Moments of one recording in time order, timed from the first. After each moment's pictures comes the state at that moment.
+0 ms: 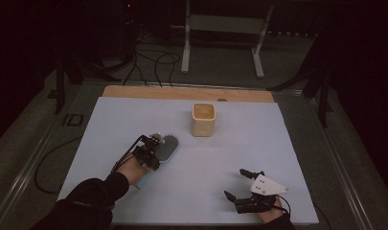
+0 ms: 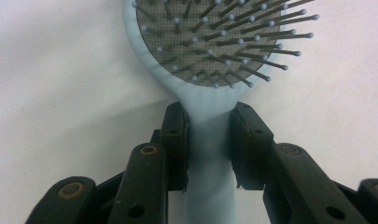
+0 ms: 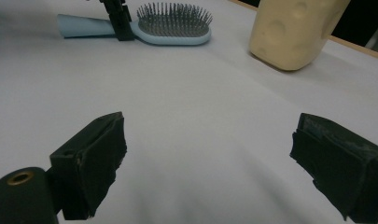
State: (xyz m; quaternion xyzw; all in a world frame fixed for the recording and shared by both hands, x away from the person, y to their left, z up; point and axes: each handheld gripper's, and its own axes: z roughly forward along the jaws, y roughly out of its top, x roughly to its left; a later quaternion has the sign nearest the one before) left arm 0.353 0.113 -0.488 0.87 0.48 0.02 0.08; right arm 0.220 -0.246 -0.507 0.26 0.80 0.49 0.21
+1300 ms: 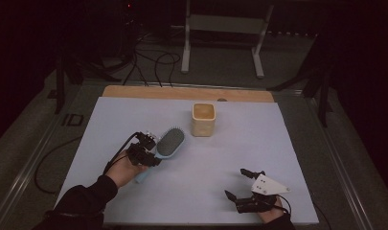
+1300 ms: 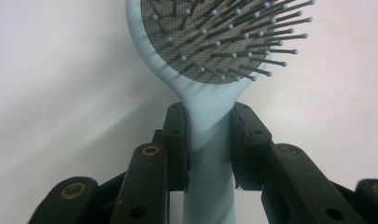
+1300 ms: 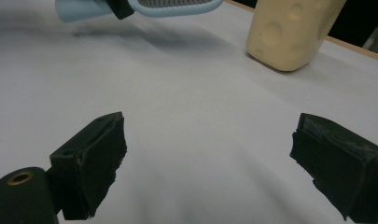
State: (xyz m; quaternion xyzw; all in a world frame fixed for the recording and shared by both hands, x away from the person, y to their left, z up) left arm 0.338 0.129 -0.460 0.88 0.41 0.04 0.22; right arm 0.220 -0.247 -0.506 0.27 0.80 0.50 0.21
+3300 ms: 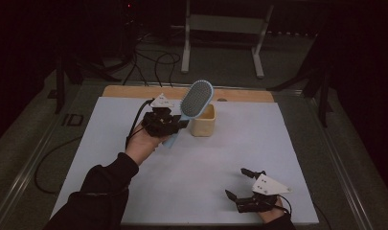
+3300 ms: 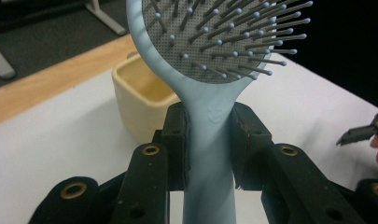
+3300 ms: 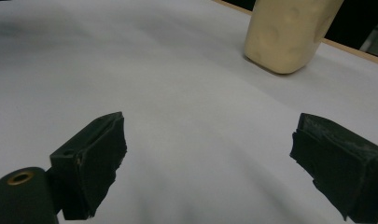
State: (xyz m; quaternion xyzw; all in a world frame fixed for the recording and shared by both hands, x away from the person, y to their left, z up) left arm 0.366 0.084 -0.363 0.81 0.34 0.11 0.46; right arm 0.220 -0.249 -0.505 0.27 0.79 0.50 0.21
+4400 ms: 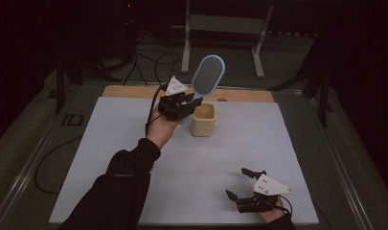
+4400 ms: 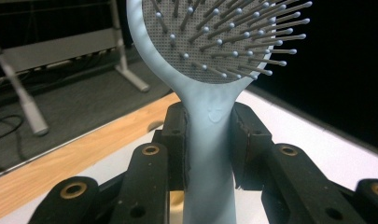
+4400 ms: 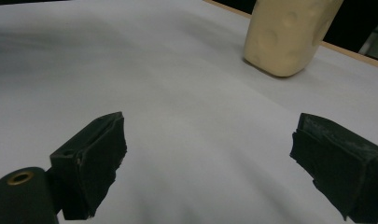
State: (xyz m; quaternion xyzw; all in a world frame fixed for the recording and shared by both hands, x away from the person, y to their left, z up) left arm 0.399 0.044 -0.351 0.76 0.33 0.20 0.53; right arm 0.220 -0.250 -0.503 0.27 0.79 0.50 0.22
